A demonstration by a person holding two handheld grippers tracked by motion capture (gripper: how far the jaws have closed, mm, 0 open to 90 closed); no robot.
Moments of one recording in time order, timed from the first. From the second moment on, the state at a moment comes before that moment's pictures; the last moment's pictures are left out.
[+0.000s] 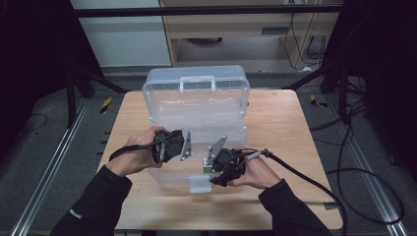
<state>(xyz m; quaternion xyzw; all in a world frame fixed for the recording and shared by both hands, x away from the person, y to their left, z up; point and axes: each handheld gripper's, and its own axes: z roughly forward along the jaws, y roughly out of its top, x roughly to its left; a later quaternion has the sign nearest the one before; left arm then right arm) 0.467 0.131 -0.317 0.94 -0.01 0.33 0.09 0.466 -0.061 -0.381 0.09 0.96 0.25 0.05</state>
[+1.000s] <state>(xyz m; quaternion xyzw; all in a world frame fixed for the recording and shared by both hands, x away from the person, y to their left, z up) 0.464 0.129 -0.319 0.94 -0.02 0.33 0.09 0.463 -0.132 -0.325 0.21 0.88 0.41 0.09</state>
